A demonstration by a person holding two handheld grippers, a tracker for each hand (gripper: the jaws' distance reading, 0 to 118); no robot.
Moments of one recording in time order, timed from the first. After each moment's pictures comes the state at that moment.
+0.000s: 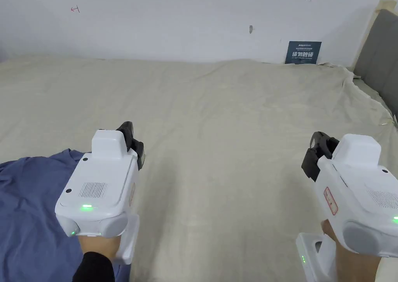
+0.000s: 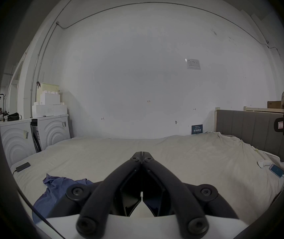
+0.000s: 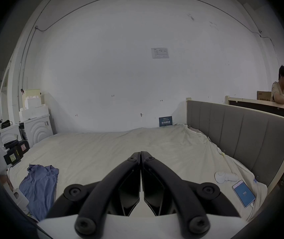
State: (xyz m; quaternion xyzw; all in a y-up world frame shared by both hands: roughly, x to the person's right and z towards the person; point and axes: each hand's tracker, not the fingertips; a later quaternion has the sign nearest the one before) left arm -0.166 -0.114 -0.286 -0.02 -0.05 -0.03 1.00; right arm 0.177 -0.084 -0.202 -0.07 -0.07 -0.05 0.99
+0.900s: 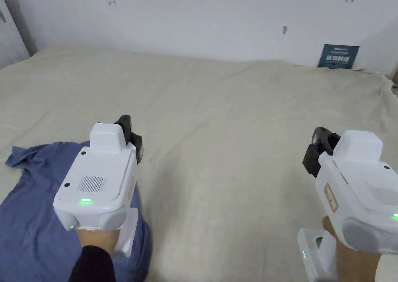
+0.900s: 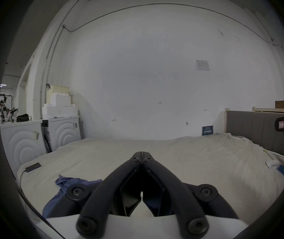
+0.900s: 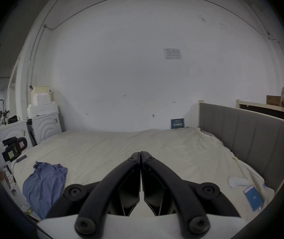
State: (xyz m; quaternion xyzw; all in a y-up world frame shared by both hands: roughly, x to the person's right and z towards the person) left arm -0.218 -0.108 -0.272 -0.01 0.02 -0.03 1.00; right arm 0.133 -0.083 -0.233 -0.06 -0.01 -0.03 1.00
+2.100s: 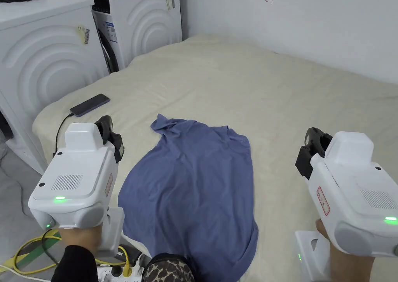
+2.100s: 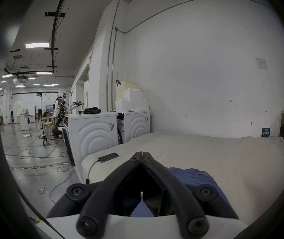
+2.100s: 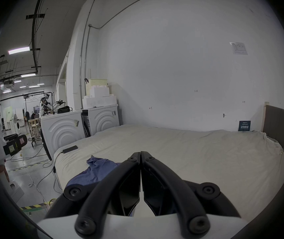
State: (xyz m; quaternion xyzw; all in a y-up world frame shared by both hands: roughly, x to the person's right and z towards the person) left arm -0.432 -0.103 -0.155 -0.02 0.26 -0.01 0.96; right arm -0.076 -0.089 -0.281 -0.07 0.23 -0.02 0.97
